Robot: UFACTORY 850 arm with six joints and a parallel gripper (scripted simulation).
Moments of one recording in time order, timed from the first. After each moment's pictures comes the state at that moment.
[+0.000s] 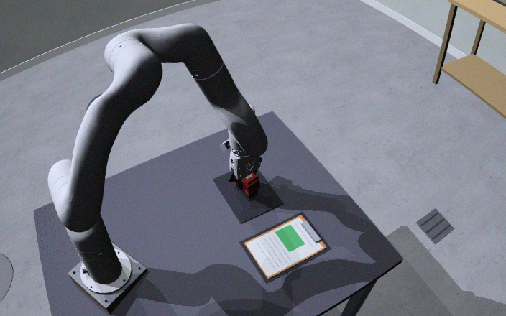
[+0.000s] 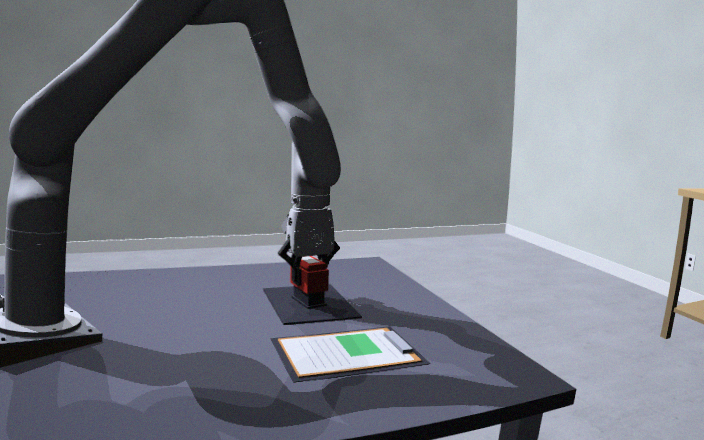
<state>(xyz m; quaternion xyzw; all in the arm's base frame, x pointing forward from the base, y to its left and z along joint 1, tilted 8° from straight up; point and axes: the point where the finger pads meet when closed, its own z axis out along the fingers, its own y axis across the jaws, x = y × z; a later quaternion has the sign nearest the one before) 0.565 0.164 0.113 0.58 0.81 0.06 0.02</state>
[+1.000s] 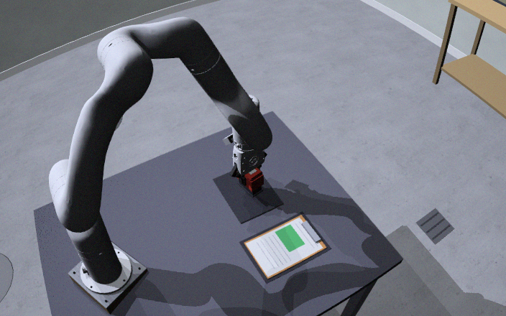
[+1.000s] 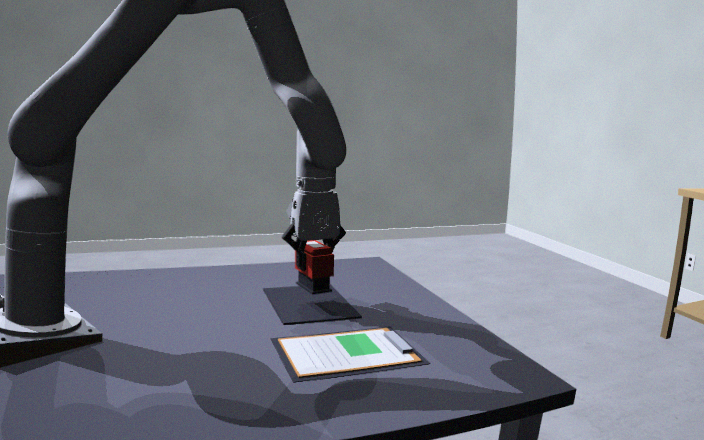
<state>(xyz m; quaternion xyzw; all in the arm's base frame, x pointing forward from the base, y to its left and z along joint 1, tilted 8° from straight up) 0.569 0.142 0.152 0.59 0.81 0.06 0.02</state>
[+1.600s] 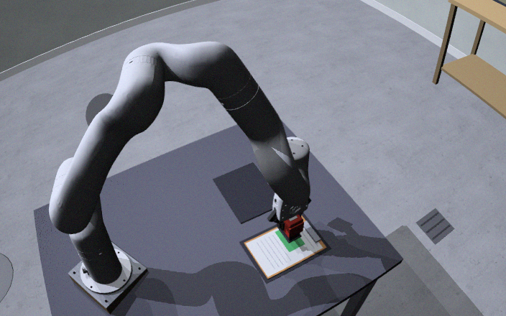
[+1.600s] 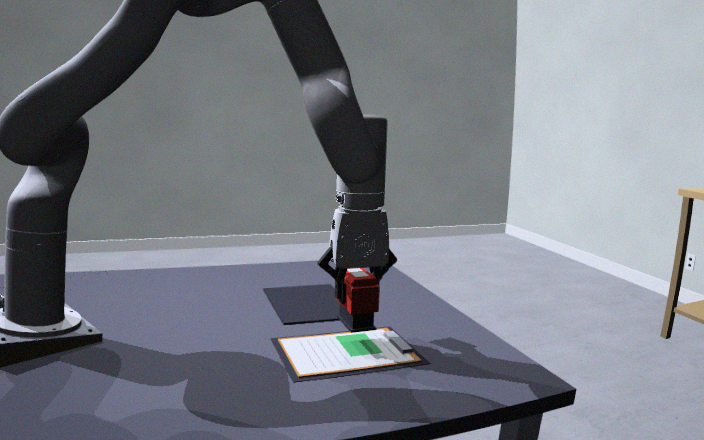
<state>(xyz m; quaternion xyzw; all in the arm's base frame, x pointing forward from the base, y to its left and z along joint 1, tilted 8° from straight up) 0.615 -0.080 0.141 0.66 0.75 0.06 0.02</state>
